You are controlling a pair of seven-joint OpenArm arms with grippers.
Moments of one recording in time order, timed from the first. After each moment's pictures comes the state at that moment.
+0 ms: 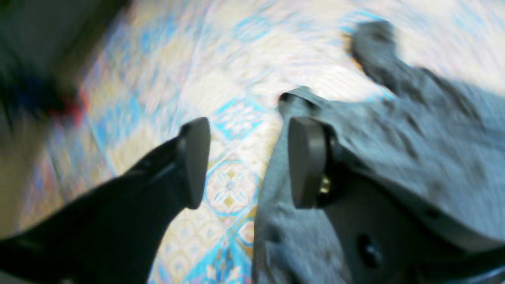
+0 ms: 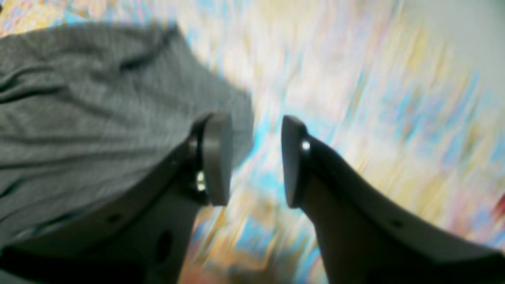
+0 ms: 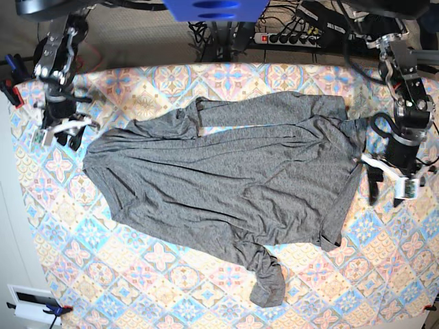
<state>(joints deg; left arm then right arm) 7.6 -22.5 -23.2 112.4 -20.8 -15.8 43.3 -22.1 13.7 23.2 105.9 30.2 1.2 -30.7</state>
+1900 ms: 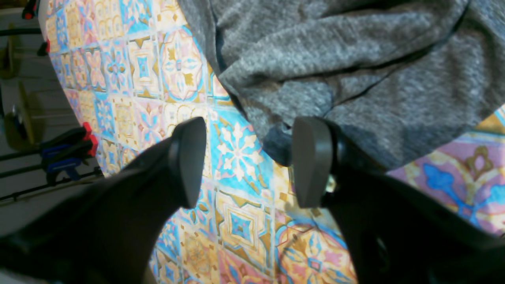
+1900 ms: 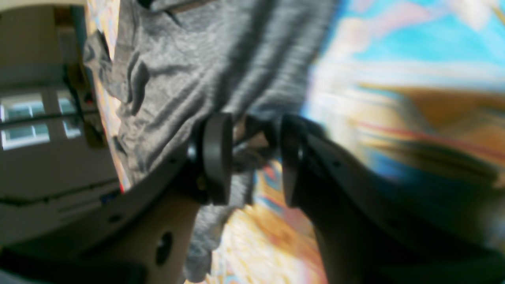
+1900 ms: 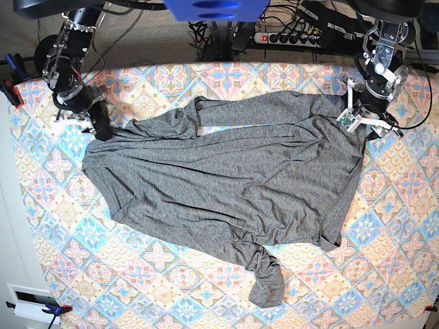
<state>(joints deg) 28.8 -35.0 -5.8 110.9 13.3 -19.0 34.4 -13.3 11.0 31.2 80.0 66.0 4.2 -48.2</state>
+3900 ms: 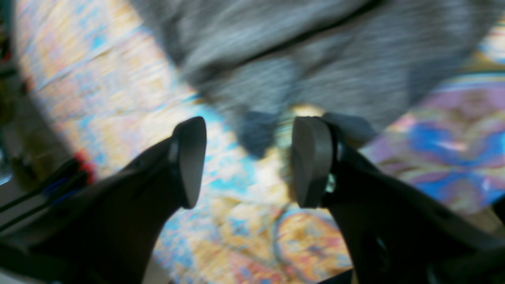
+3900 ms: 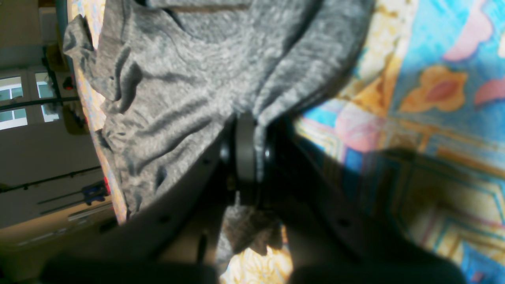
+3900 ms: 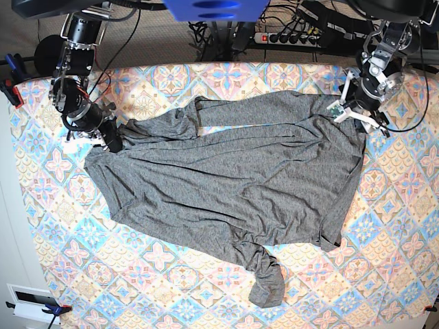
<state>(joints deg) 25.5 -43.3 6.6 107.0 13.1 -19.3 37.1 -6.6 13.3 21.5 75.3 64.0 1.4 -47.0</state>
